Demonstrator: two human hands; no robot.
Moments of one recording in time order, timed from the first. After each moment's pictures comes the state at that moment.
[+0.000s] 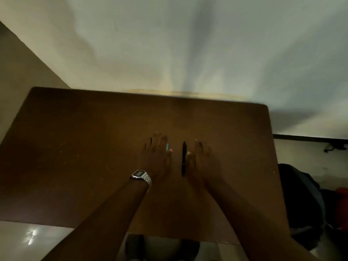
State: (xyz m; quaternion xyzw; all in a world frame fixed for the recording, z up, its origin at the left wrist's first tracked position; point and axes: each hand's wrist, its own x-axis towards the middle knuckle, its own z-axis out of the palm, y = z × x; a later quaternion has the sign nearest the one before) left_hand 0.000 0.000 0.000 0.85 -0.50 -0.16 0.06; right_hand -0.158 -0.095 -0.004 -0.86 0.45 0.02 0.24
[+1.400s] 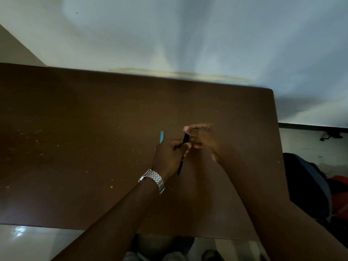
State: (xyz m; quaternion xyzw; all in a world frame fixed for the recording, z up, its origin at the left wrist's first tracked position) left_hand -0.049 -0.017 -0.010 0.75 -0.25 -0.44 0.42; right_hand -0.136 -0.150 -0.005 -0.55 0.52 -0.01 0.66
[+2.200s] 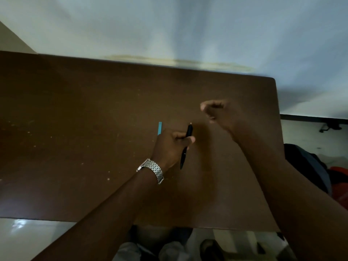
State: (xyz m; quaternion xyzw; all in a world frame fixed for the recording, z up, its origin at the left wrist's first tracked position) left_hand -0.050 -0.024 -0.030 0.73 -0.24 -0.47 0.43; right_hand -0.160 -0.203 -0.010 -0.65 0.49 -0.10 0.57
